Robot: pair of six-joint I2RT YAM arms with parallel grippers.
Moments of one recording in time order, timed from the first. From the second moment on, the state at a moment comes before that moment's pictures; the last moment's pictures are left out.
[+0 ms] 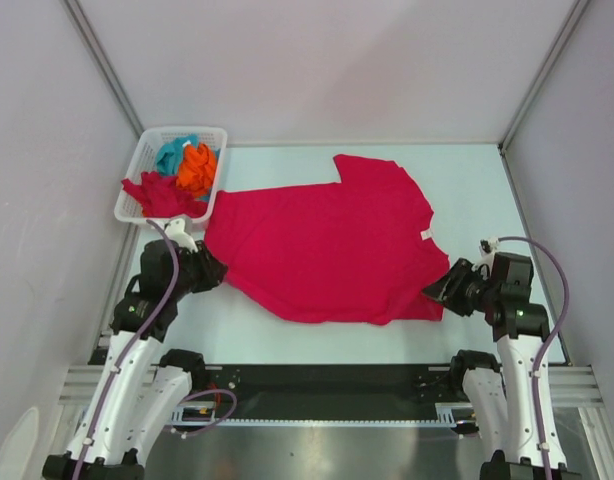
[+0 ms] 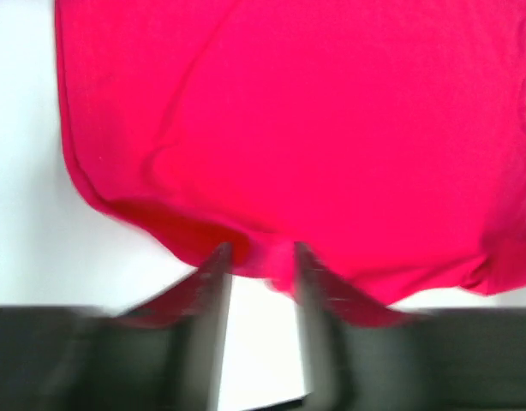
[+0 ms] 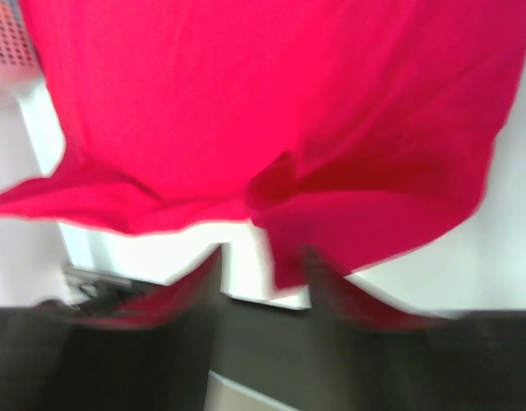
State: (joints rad) left arm -0.16 0.62 0.69 -0.65 0.12 -0.41; right arm -0.13 0.60 0.65 -0.87 -0.49 0.51
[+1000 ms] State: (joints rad) left arm -0.21 1.36 0.93 -0.26 -0.11 -0.62; right arm 0.18 1.66 1.11 -0.38 -0.15 0.57
